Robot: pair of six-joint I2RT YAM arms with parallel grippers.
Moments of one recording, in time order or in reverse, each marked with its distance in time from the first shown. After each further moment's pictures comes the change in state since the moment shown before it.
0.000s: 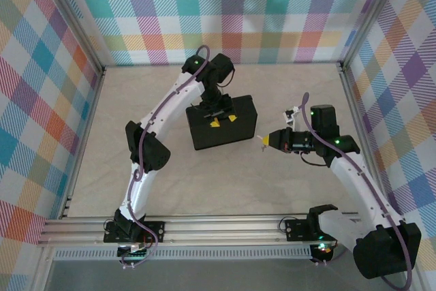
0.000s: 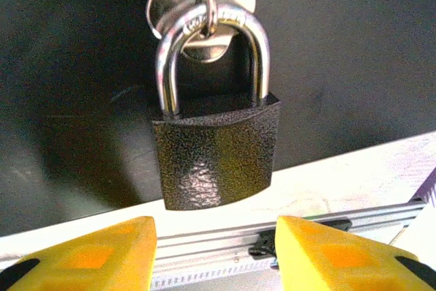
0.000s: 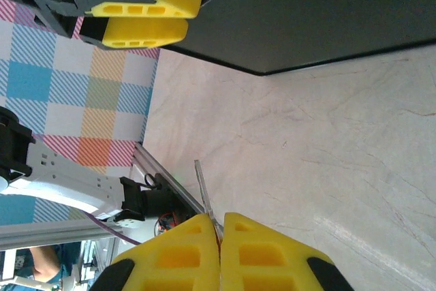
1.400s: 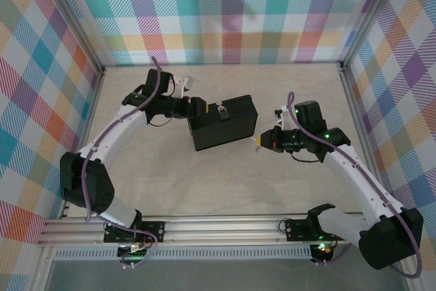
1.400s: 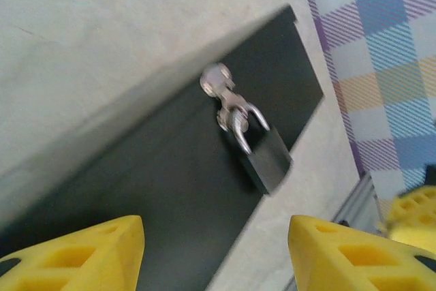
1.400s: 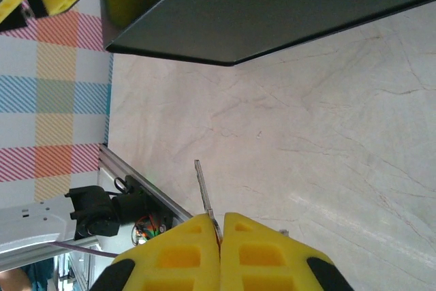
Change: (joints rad) left arm 0.300 -0.691 -1.145 1.030 0.354 0.463; right arm 0.159 0.083 0.080 -0.047 0.217 0.098
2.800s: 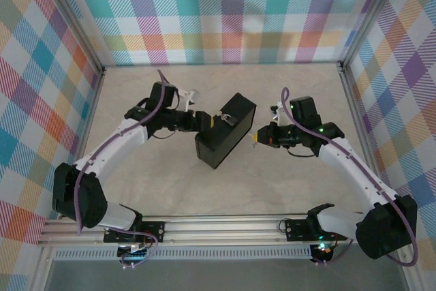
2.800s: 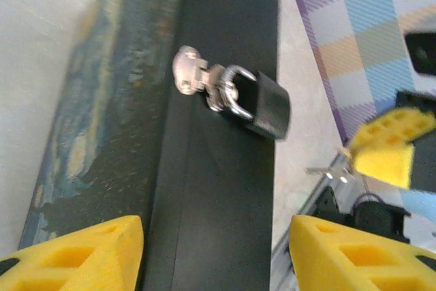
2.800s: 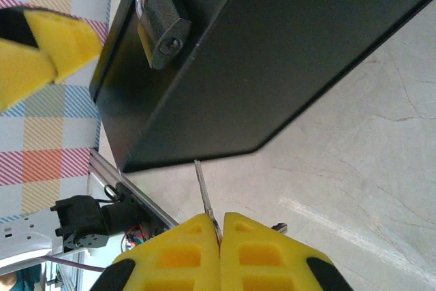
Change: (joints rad) left arm -0.089 -0.103 -0.158 0.074 0.021 -0.027; right arm 0.011 0.077 0.027 0.049 0.016 -0.027
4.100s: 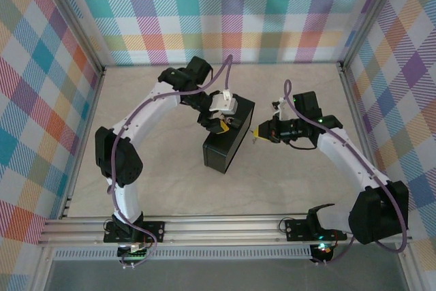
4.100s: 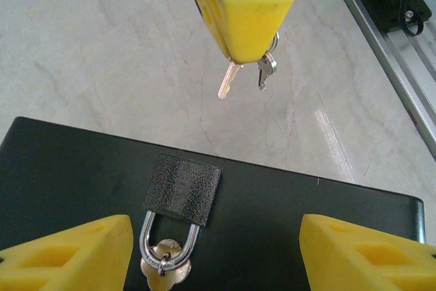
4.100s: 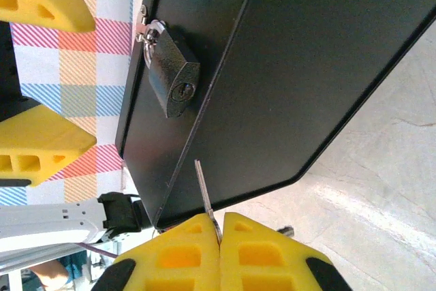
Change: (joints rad) left arm -0.115 0.469 0.719 -0.620 0.064 1.568; right arm -0.095 0.110 0.036 0.008 -0.164 -0.006
